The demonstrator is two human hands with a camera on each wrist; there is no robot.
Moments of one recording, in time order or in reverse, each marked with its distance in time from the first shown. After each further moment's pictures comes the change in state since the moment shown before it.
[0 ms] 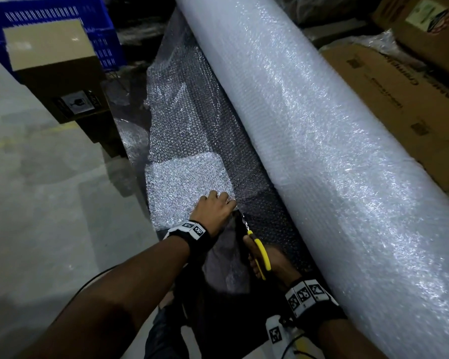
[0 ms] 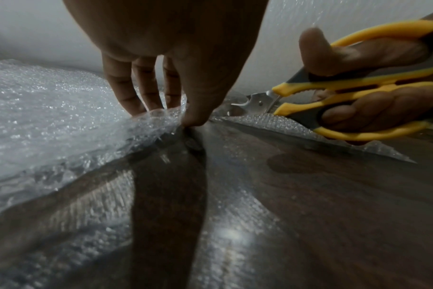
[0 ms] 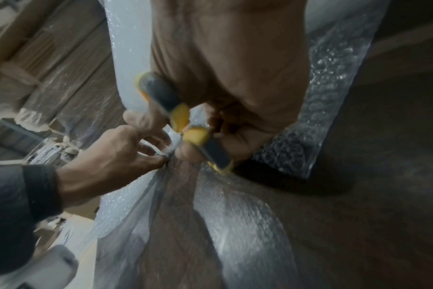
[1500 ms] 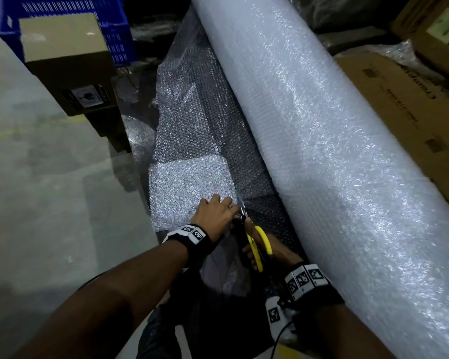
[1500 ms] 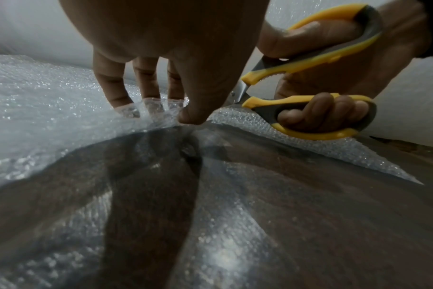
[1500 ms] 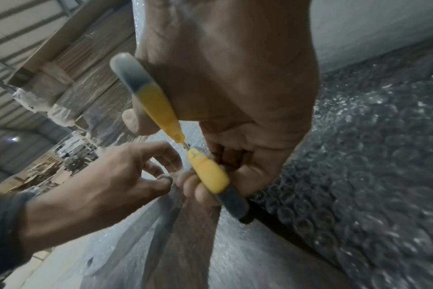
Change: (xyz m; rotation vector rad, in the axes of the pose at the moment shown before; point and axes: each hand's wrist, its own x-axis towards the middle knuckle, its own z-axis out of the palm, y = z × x) left_hand -0.001 0.003 -0.013 -0.041 -0.068 -0.072; right_hand 0.014 -0.053 0.000 -0.213 -0.102 0.059
